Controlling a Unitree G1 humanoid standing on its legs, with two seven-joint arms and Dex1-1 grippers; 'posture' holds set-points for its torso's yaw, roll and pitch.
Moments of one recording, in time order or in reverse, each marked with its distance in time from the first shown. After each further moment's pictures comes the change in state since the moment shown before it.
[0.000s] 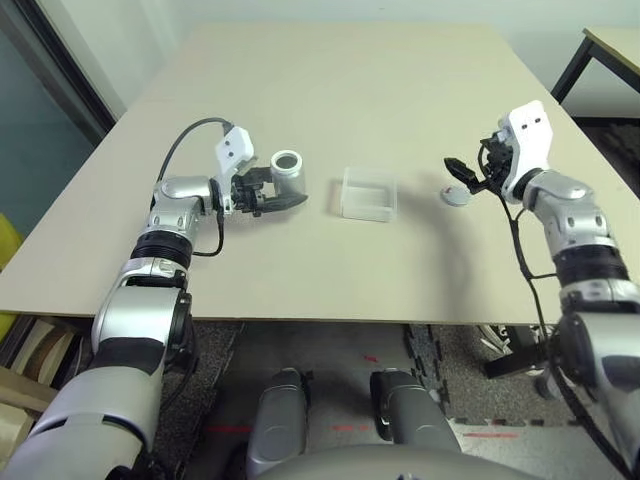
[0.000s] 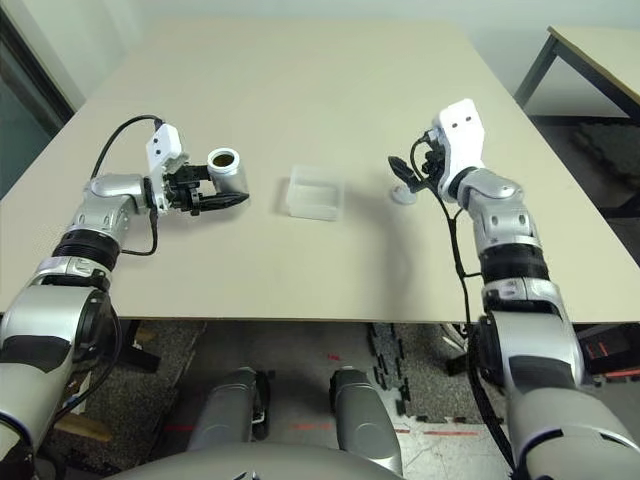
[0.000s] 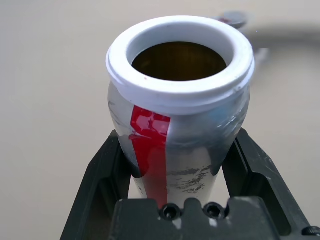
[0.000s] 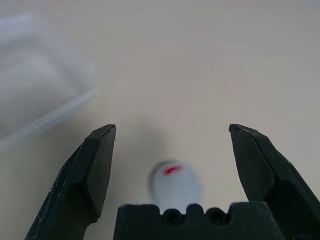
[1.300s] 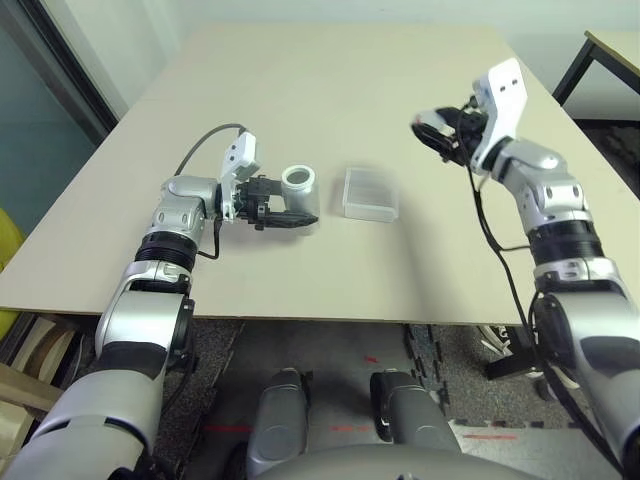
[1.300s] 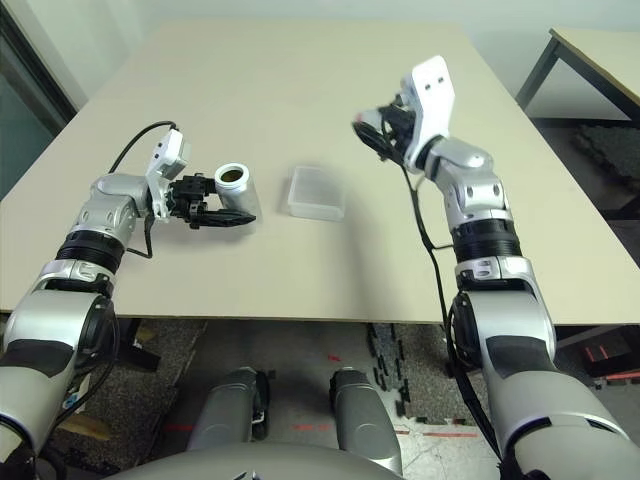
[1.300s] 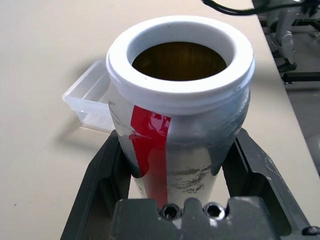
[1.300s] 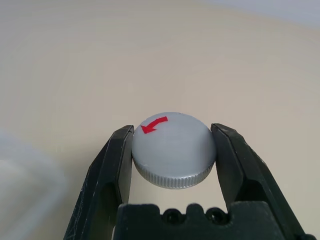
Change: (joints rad) left arm 0.104 0.037 0.007 -0.198 -0.138 0.170 -0.386; right arm -0.170 0.148 -0.127 0.305 0.077 -0.156 -0.316
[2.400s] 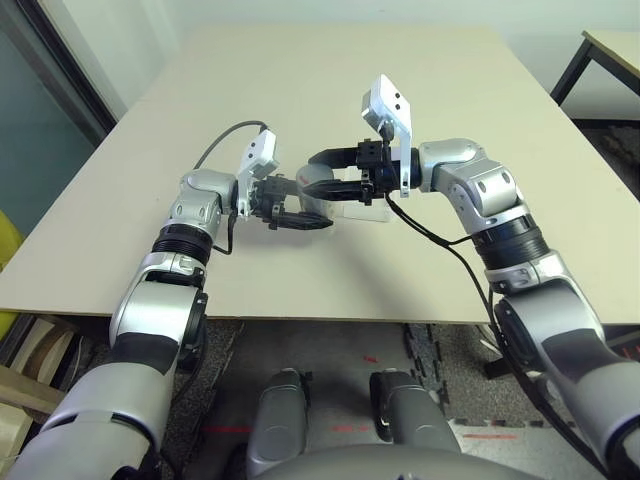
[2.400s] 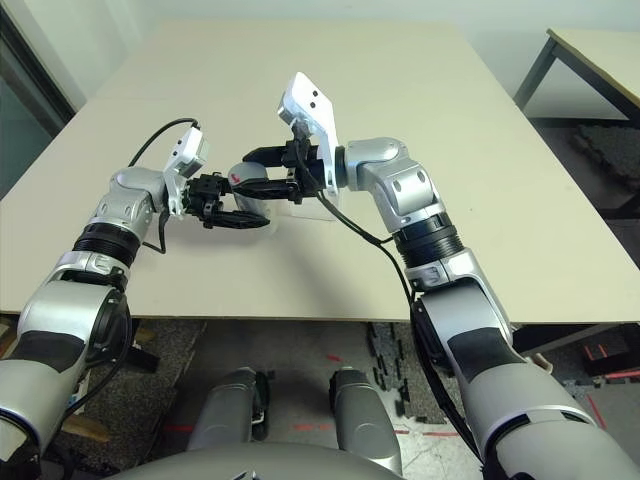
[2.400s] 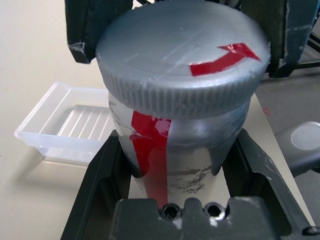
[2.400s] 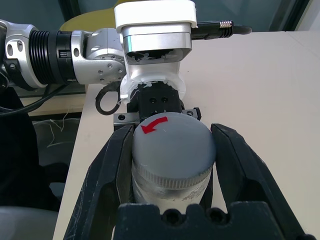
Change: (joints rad) left arm -0.061 -0.062 -0.071 0.025 0.005 -0.005 -0.080; right arm -0.095 0.167 0.345 -0.481 0.144 0.371 0.703
